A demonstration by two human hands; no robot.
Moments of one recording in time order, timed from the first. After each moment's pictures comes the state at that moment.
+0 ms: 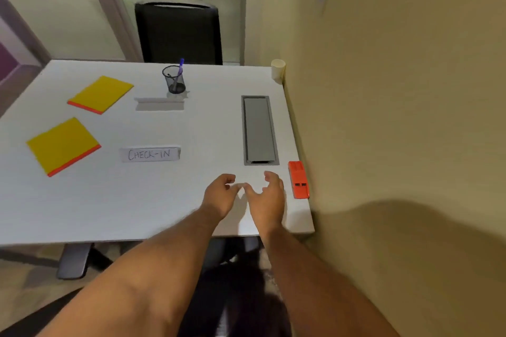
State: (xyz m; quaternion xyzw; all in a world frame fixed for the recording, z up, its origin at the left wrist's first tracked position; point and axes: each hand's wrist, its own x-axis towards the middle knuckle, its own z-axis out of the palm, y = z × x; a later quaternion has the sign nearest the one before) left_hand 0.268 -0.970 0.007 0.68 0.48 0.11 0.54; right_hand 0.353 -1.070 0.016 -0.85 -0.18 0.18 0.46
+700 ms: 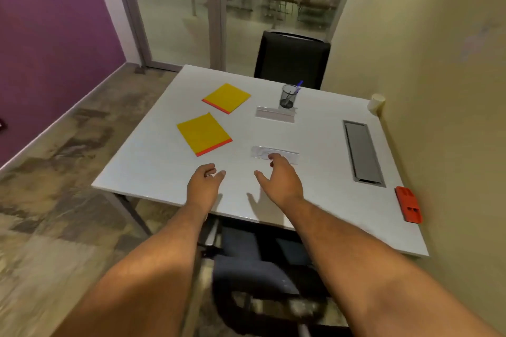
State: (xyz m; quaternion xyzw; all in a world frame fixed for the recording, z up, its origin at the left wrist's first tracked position) left_hand -0.151 -0.789 0.052 0.53 0.57 0.33 0.53; right_hand 0.040 -0.875 0.094 -0.83 -0.48 0.15 0.26
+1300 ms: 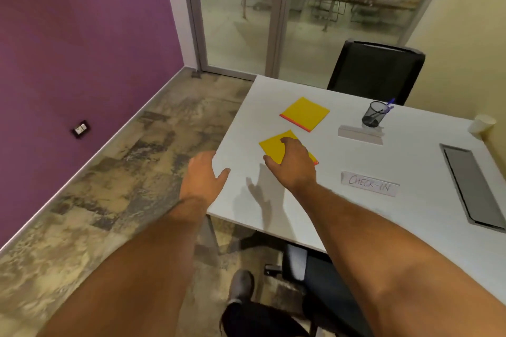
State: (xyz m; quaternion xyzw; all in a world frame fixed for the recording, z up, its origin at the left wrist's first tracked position) left_hand -0.403 -0.579 0.084 0.74 0.60 0.23 0.21; right_hand -0.167 -0.634 0.116 -0.80 -0.53 0.11 0.25
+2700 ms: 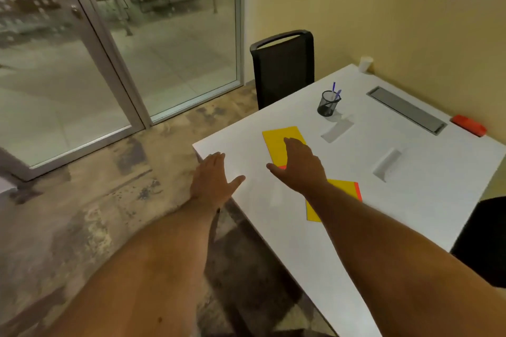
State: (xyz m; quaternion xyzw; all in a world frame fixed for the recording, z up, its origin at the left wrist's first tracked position) left_hand -0.249 0.047 0.078 0.97 0.16 0.04 0.19; right_hand -0.163 -0.178 0.117 -0.97 -0.16 0.02 0.16
